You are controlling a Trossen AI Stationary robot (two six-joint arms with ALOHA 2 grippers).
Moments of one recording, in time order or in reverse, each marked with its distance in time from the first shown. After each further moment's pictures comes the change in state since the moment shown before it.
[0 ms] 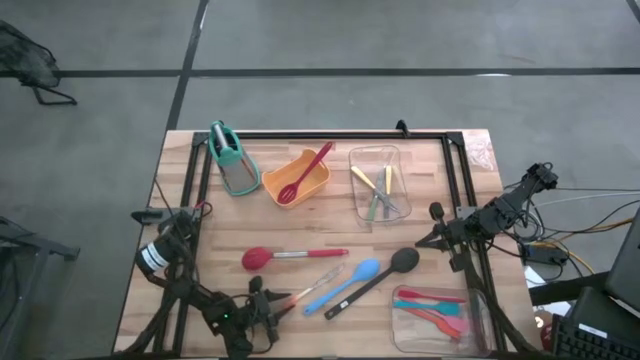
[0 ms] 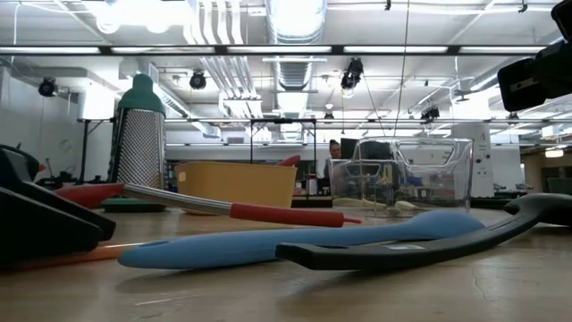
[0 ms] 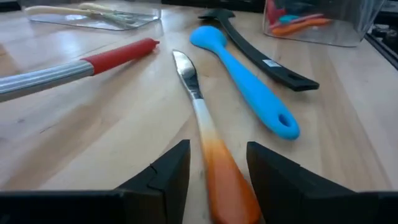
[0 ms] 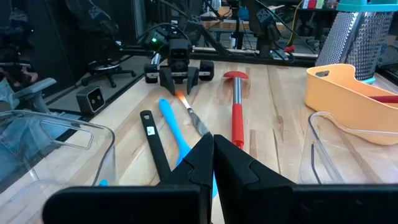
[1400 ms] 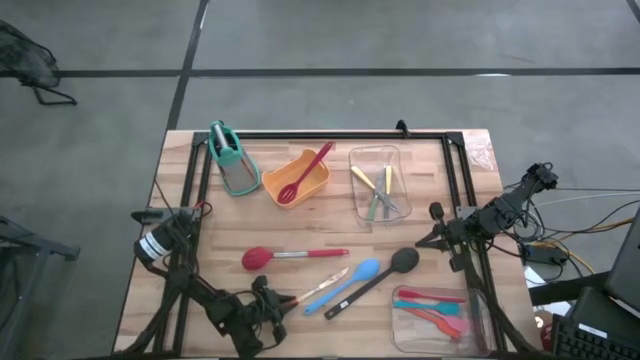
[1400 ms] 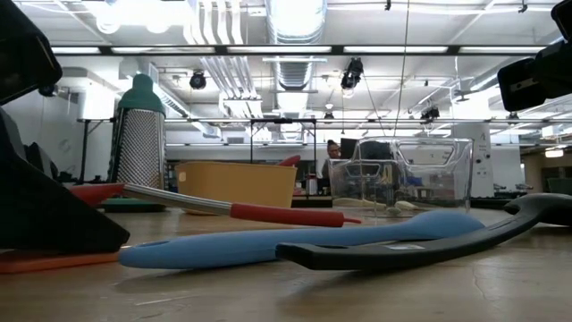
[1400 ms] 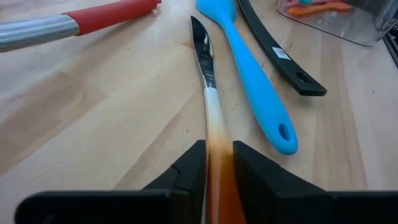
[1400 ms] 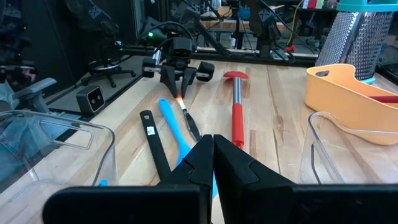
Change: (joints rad) left arm 0.057 -0.019 0.067 -0.296 0.195 -0.261; right arm 0.000 0.000 0.000 0.000 0.000 0.000
